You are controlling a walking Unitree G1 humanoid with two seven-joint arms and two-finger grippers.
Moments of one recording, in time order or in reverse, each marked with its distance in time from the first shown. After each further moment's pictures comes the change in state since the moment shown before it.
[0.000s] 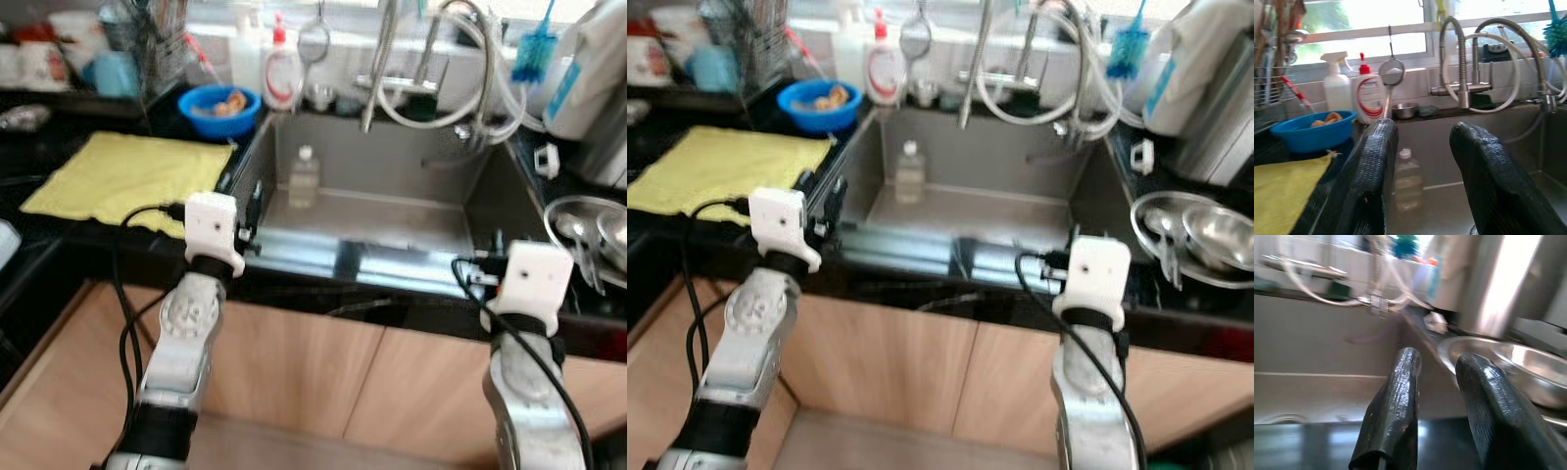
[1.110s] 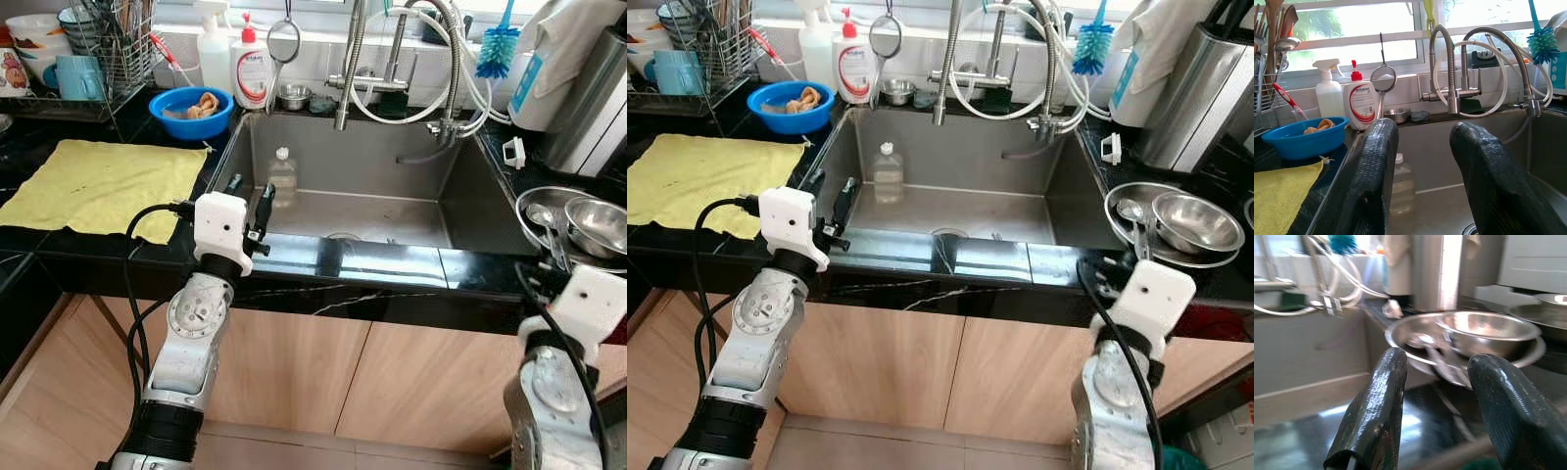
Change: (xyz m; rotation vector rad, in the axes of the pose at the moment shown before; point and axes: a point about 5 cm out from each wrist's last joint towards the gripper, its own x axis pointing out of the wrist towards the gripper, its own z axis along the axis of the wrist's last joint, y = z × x) left arm 0.000 0.000 0.000 0.011 0.000 -0.008; right arm -0.002 -0.013 -0.011 0.188 0.067 -0.110
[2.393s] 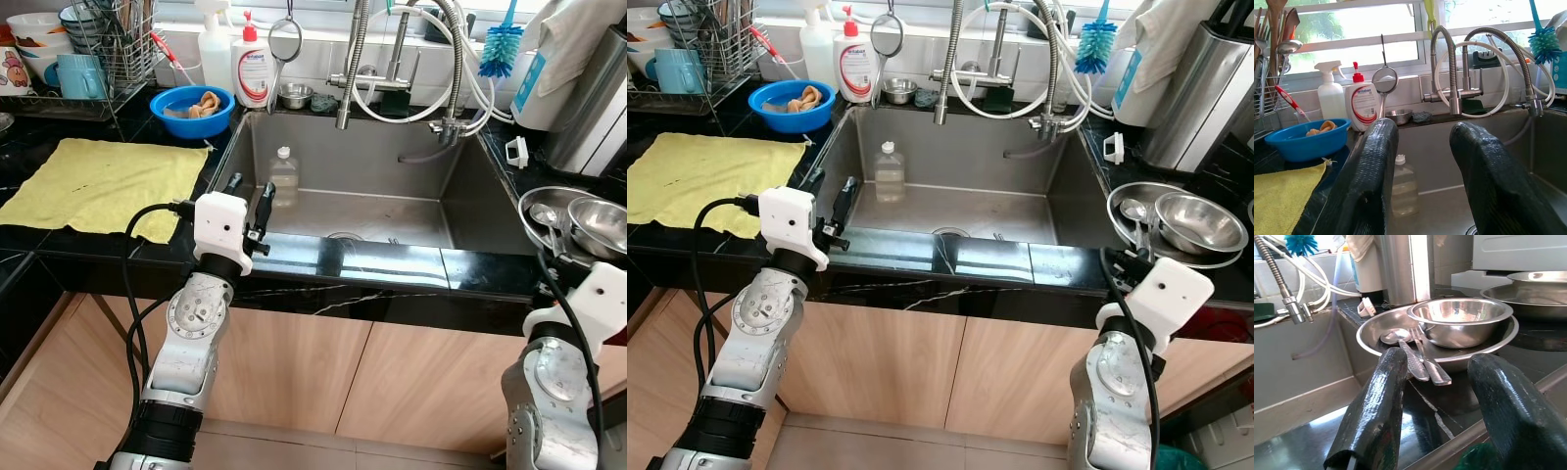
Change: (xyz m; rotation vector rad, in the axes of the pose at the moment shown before) left arm 0.000 0.002 0.001 0.011 -0.009 0.001; right arm 0.010 -0.007 -0.006 0.089 0.031 -0.112
